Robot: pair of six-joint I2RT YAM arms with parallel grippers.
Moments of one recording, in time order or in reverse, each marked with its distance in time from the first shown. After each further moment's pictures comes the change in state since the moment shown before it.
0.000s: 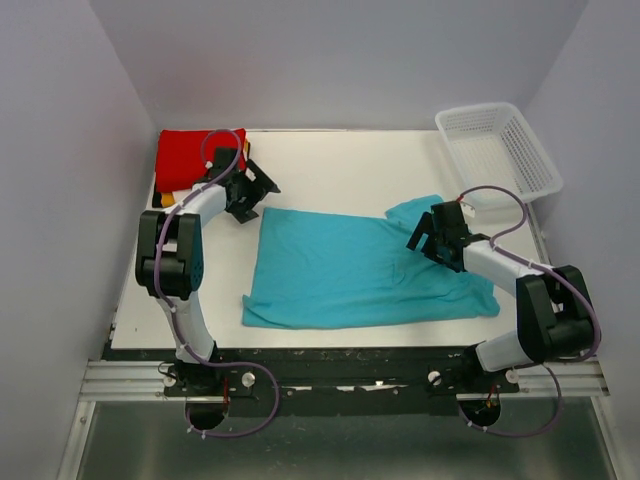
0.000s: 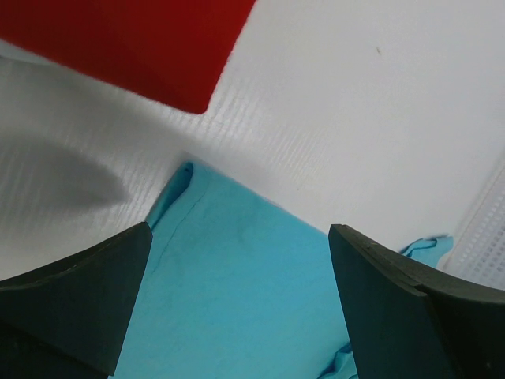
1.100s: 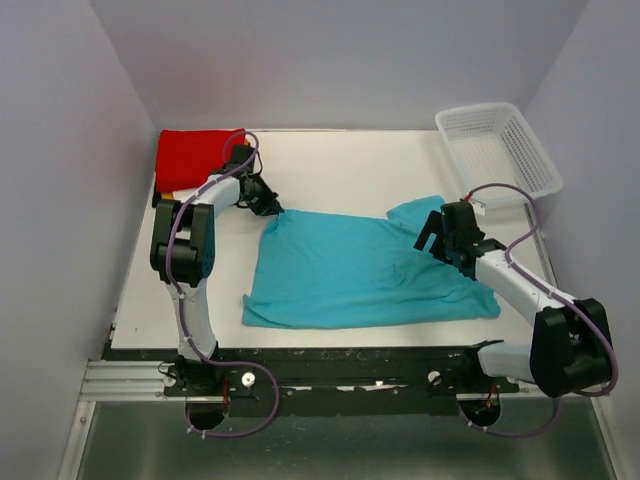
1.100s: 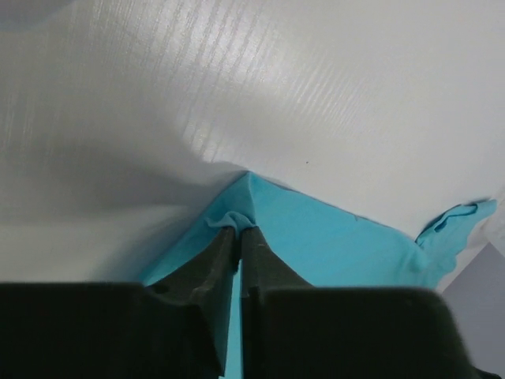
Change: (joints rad) left arm -0.056 0.151 0.159 -0.152 0.090 0.056; right arm -0.005 -0.178 -0.014 -0.099 0.023 -0.078
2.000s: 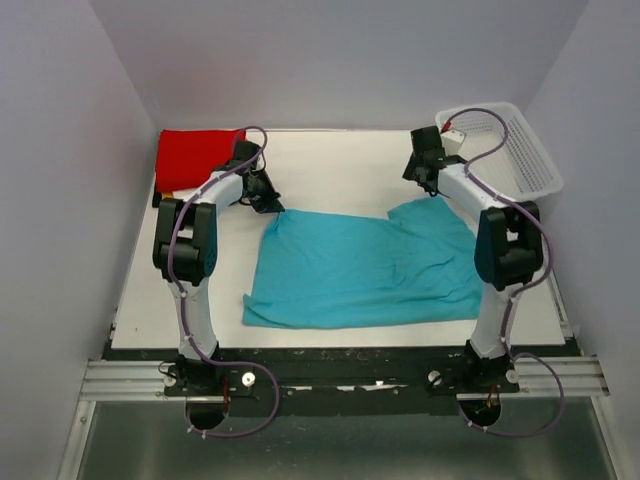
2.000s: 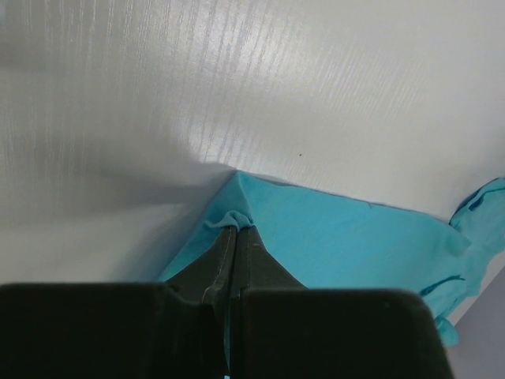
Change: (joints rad) left arm -0.018 0.023 0.065 -0.043 0.000 0.154; right arm 0.000 0.626 0.787 -0.146 0.254 -0.015
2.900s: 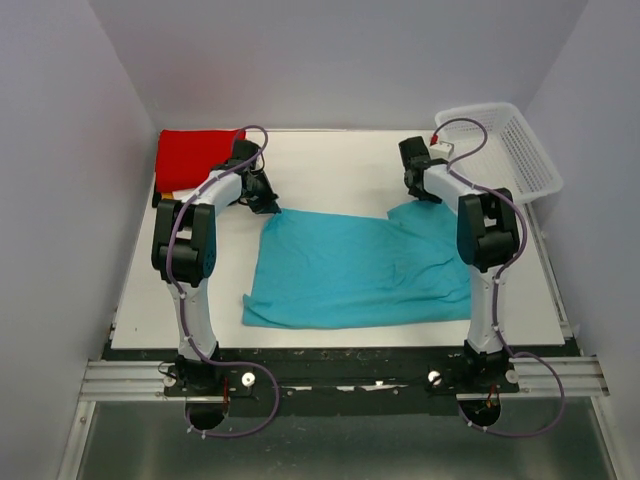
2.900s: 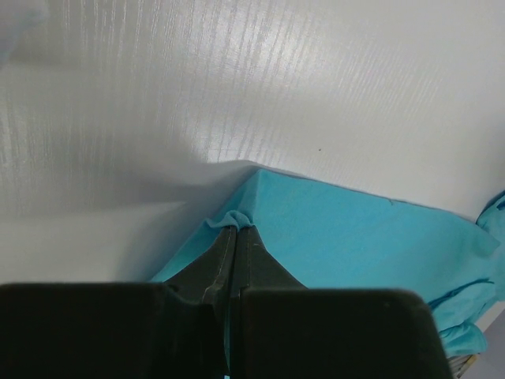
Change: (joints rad) left arm 0.003 -0.011 0.006 -0.039 -0.039 0.061; right arm -0.002 0.330 0.224 -0.088 0.147 -0.033
